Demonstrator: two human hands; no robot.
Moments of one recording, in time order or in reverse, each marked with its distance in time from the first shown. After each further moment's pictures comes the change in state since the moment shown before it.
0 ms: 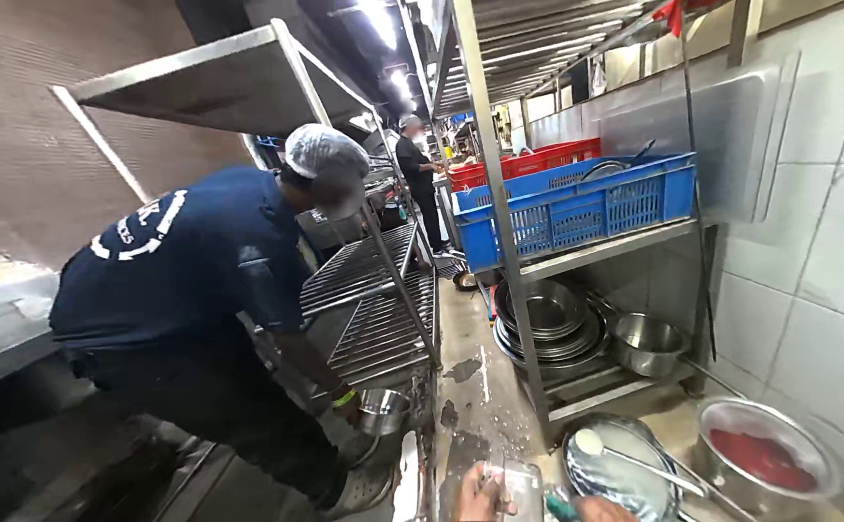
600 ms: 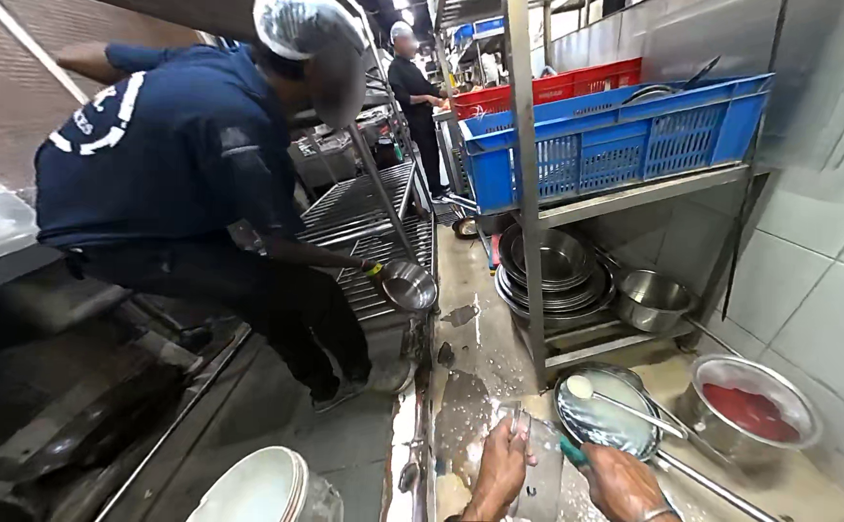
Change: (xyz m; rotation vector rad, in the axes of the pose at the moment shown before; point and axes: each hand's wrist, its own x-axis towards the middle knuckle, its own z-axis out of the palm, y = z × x) left_hand 0.016 -0.028 0.032 0.217 -0.028 0.023; right_hand -0.001 -0.002 -0.010 -0.083 -0.078 0.106
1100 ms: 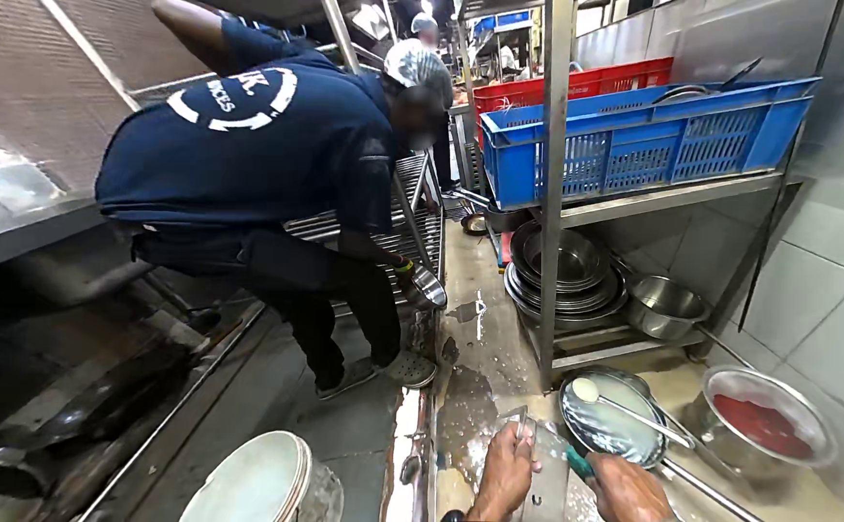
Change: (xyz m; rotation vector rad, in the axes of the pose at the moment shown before) left_hand -0.008 0.001 -0.012 0.024 -0.027 -0.017; right_hand 0.004 -0.006 0.010 -0.057 -0.025 -0.024
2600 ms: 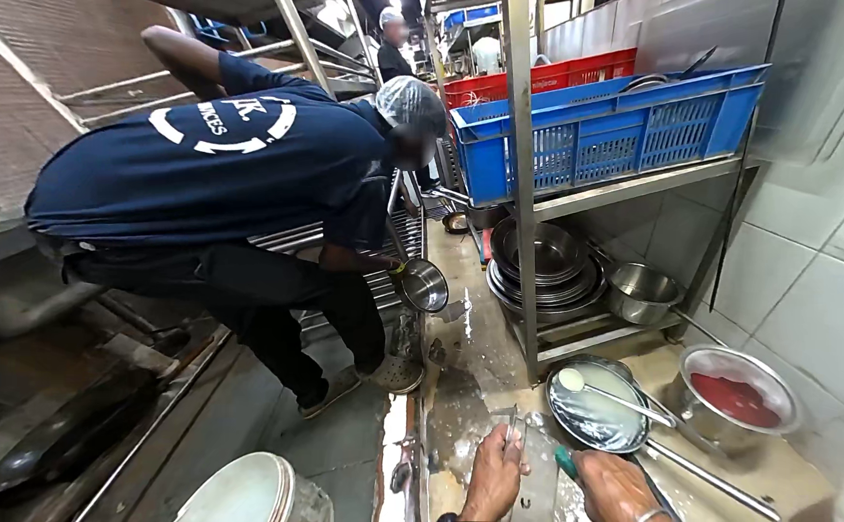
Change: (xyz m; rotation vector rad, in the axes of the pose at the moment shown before) left_hand 0.000 -0.007 0.004 0.045 -0.031 0.035; right_hand -0.008 -0.002 -0.003 -0.037 -0.056 -0.039
